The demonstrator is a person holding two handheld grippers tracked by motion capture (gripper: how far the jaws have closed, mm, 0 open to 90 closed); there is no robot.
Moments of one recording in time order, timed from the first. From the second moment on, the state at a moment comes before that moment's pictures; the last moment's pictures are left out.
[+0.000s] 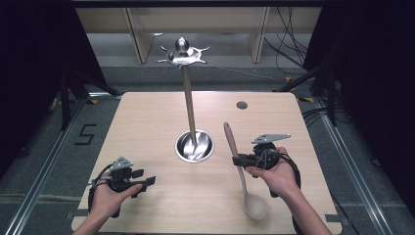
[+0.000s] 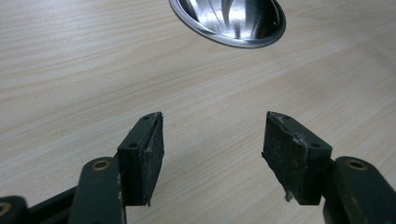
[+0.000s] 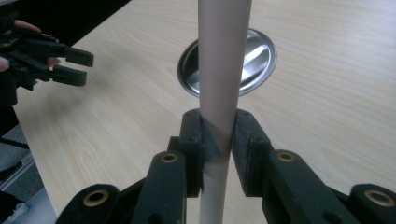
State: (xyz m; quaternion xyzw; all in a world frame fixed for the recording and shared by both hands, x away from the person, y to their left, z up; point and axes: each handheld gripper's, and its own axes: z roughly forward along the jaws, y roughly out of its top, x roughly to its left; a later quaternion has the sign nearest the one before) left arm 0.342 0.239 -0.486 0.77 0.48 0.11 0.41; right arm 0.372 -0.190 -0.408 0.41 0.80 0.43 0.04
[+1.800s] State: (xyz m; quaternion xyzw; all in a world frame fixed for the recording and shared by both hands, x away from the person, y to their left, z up) left arm 0.342 0.206 -0.413 0.70 0.40 0.14 0.57; right arm 0.374 -0.174 -0.383 0.32 0.75 0.55 0.17
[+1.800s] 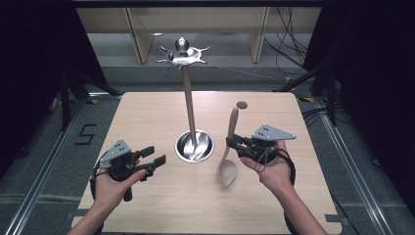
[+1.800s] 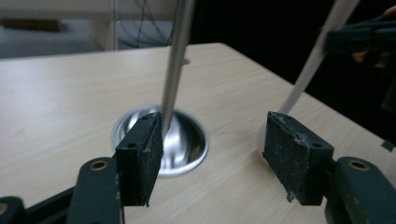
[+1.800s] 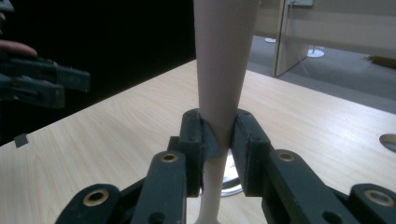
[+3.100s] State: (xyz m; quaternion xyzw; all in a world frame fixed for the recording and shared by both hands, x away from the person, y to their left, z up) left arm 0.375 0.054 -0.330 0.73 0.27 0.17 0.61; right arm 0.373 -0.156 -0.378 0.31 0.76 0.54 0.19
